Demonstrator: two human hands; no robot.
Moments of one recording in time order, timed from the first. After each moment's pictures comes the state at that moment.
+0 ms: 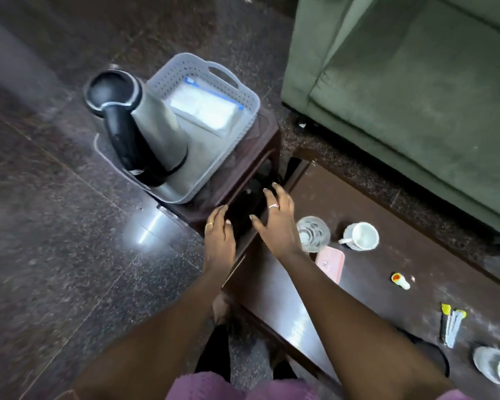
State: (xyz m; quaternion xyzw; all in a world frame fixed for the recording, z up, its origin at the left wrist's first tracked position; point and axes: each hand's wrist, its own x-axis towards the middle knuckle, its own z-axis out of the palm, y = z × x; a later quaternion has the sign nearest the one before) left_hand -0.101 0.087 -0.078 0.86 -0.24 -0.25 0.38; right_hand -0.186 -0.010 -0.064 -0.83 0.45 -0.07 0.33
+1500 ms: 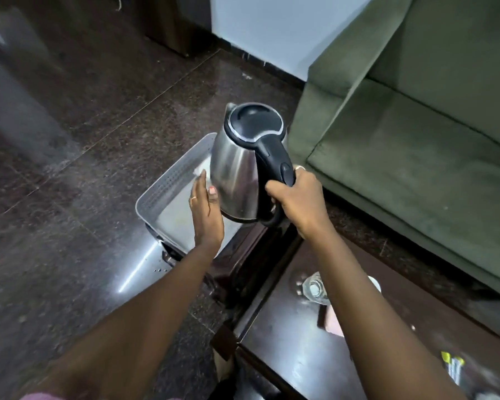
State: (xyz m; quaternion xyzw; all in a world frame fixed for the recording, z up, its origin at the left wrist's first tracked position) left_hand 0.047 0.025 0.036 0.77 -0.24 -0.18 0.57; right_hand -0.073 -0.055 0.160 -0.71 0.51 -0.21 0.44
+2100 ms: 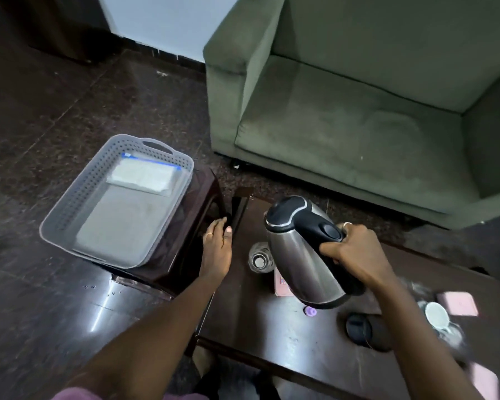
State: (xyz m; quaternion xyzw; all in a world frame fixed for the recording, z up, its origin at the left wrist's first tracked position) left_hand -0.119 0.011 -0.024 0.76 -0.41 -0.34 0.37; right_hand -0.342 -0.033 0.145 -0.66 0.67 -0.08 0.34
